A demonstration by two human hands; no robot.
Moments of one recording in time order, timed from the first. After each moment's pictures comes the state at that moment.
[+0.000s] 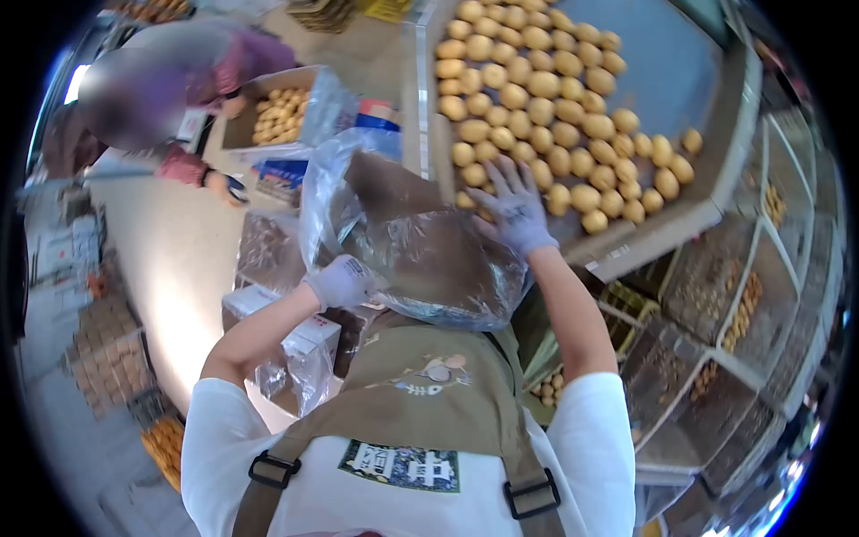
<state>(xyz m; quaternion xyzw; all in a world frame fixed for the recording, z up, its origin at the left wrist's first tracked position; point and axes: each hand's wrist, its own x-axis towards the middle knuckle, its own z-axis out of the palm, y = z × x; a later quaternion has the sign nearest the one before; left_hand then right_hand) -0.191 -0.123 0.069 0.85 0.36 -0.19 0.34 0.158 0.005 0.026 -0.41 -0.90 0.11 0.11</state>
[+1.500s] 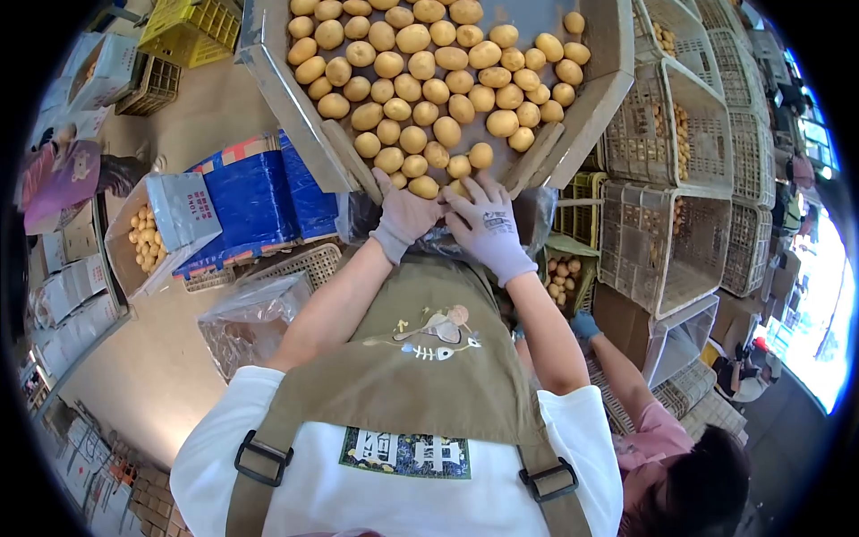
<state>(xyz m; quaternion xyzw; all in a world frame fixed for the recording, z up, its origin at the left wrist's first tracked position) 0.003 -0.021 -0.040 -0.17 0.12 0.28 0.94 0.142 -0.098 0.070 -0.70 -0.69 0.15 0.08</state>
